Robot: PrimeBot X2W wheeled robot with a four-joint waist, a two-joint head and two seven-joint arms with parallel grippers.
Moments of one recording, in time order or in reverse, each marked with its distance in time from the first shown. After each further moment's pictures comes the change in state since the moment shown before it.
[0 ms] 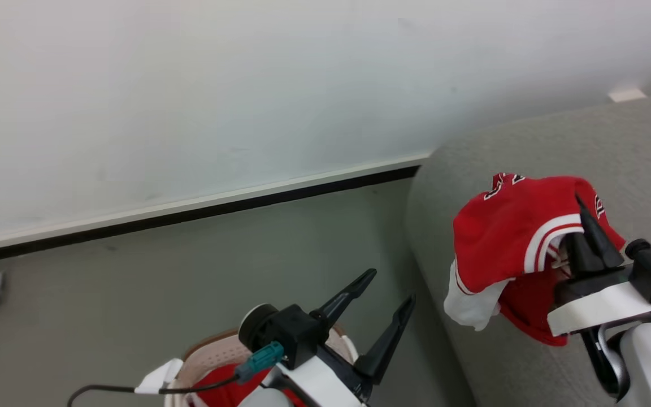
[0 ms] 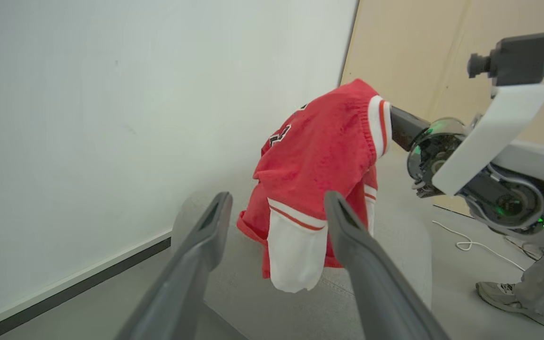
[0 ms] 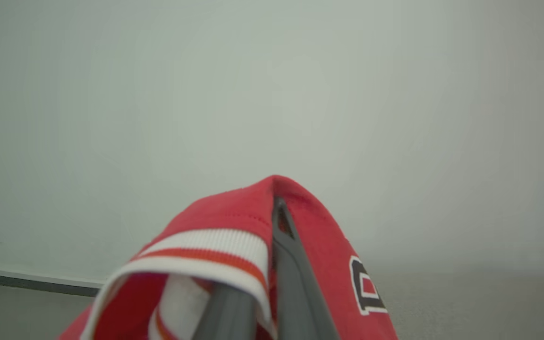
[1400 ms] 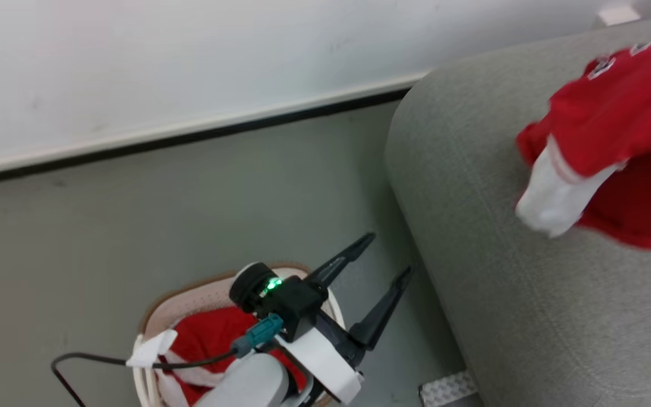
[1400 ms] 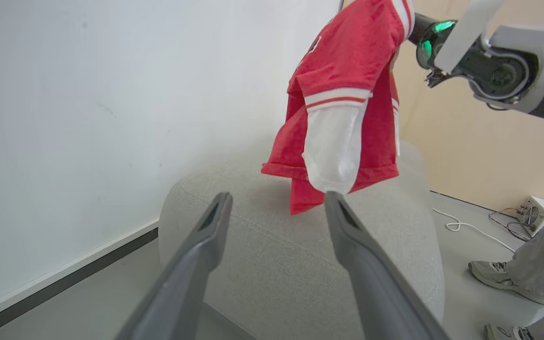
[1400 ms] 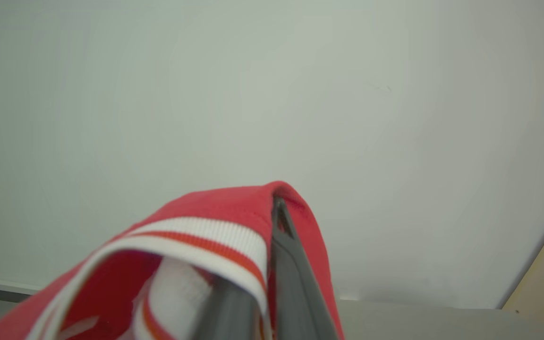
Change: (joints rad) left arm -0.093 0.030 0.003 -0.007 0.078 -0.005 0.000; right arm -0.303 -0.266 0.017 0.064 0.129 0.000 0.036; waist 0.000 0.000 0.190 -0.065
